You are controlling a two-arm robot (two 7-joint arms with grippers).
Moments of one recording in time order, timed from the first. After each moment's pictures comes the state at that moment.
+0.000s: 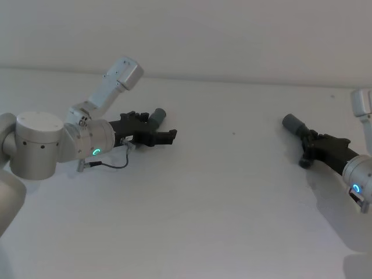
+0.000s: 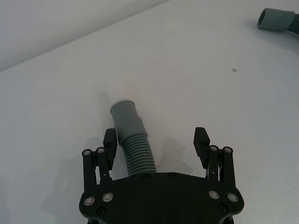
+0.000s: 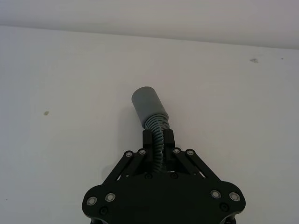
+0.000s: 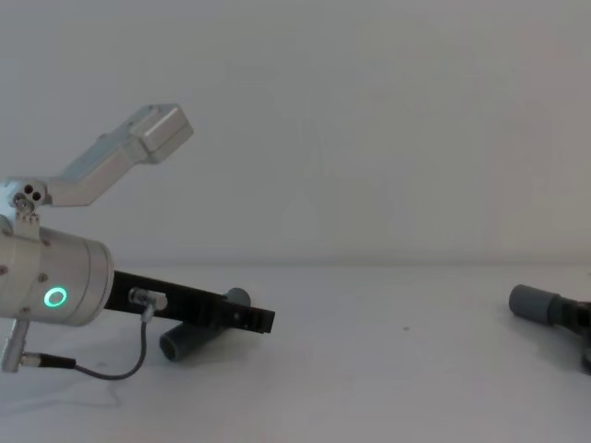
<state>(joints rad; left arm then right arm) -0.46 0.37 0.45 -1.42 -0.37 0.54 -0.41 0.19 0.31 -0.15 -1.53 0.28 0.48 0.22</state>
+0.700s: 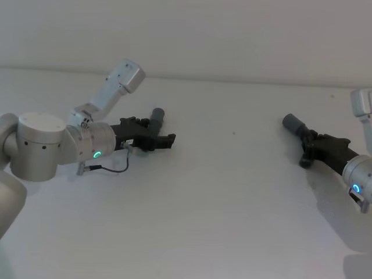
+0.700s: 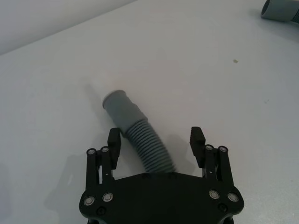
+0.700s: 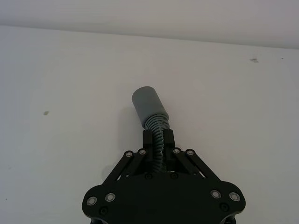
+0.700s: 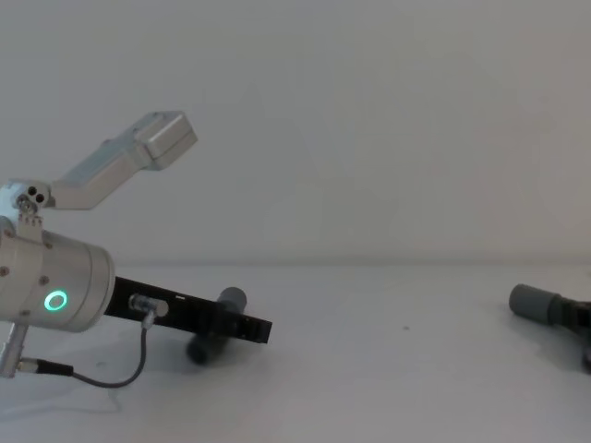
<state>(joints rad) -0.45 0.37 0.46 -1.45 -0.38 0.59 -0.38 0.19 0.31 -0.15 -1.53 0.28 0.48 0.22</state>
